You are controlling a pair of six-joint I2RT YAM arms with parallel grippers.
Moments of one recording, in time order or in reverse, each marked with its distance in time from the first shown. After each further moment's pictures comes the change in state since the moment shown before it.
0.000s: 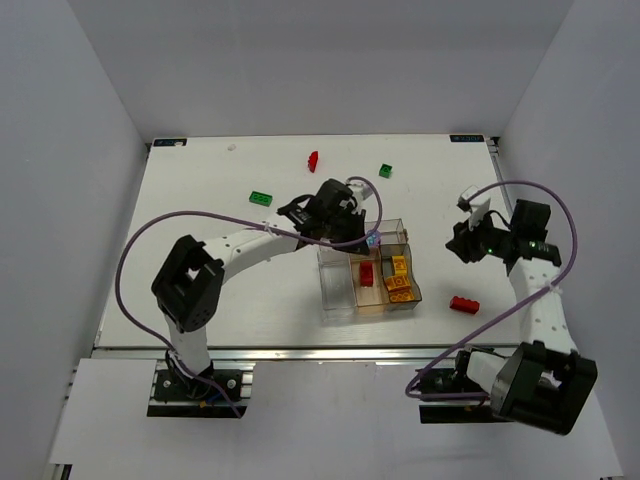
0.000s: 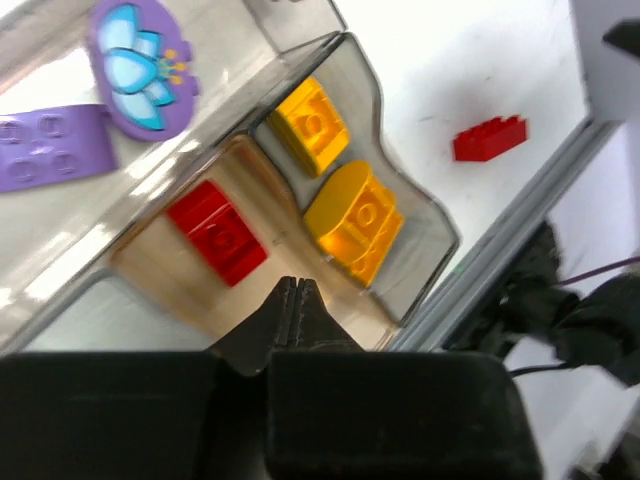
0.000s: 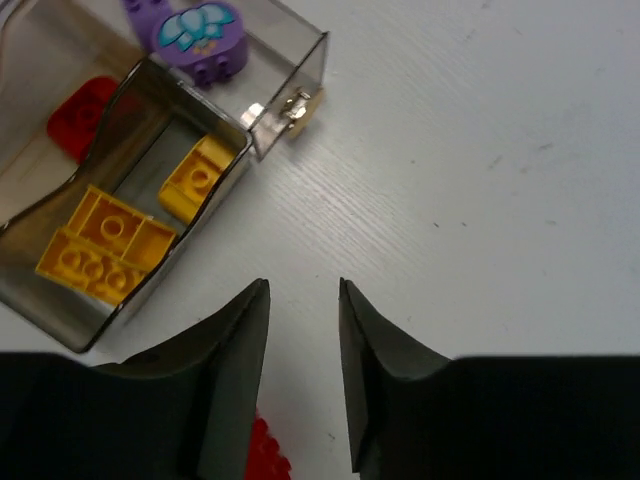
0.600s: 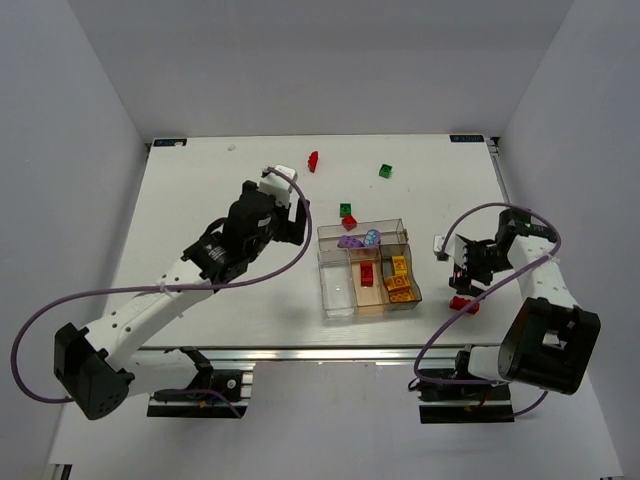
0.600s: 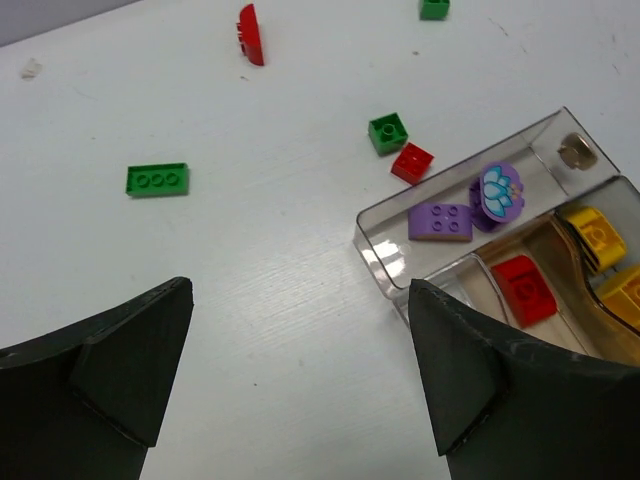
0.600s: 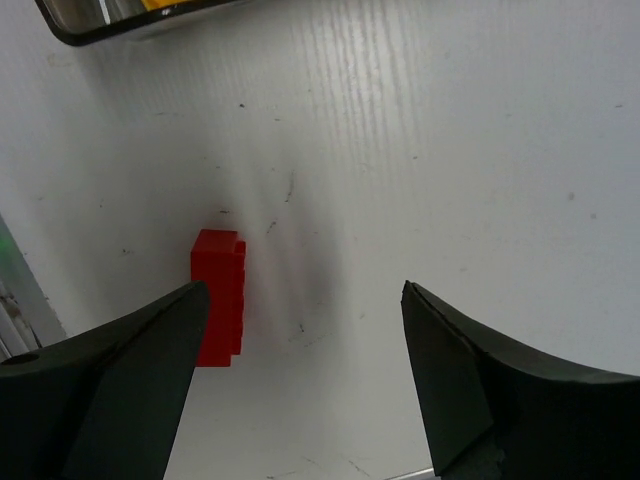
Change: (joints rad) left arm 0.074 -0.680 -0.365 0.039 -0.618 0.421; right arm 0.009 0.237 0.127 -0.586 0.175 -1.026
